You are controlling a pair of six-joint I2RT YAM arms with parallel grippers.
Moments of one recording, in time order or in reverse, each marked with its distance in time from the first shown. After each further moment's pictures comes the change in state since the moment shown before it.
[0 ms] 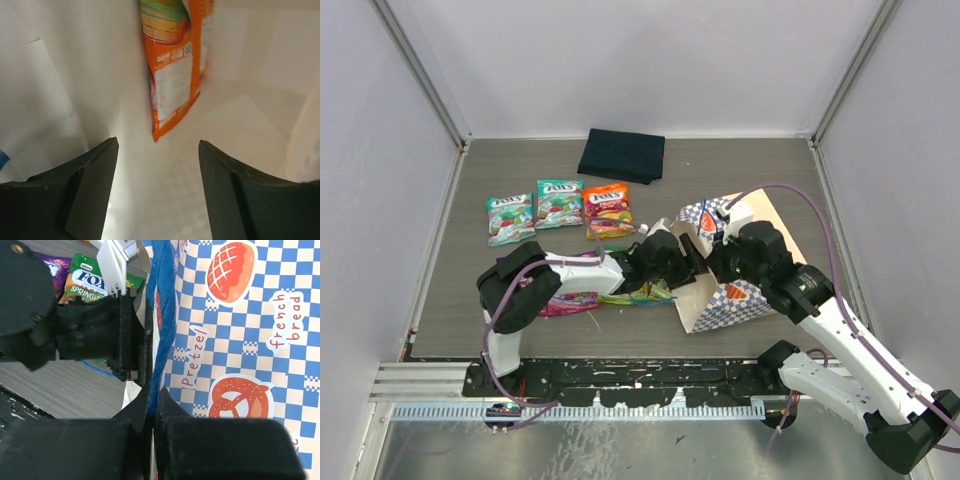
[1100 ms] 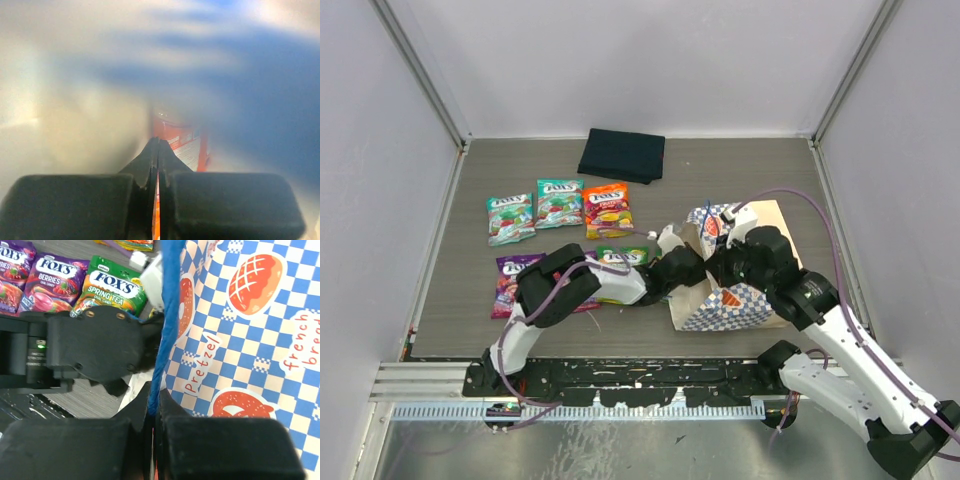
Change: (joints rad) left arm -0.084 0.277 0.158 0.222 -0.340 -0.035; right arm -0.018 -0.047 -0.035 0.017 -0.076 0.029
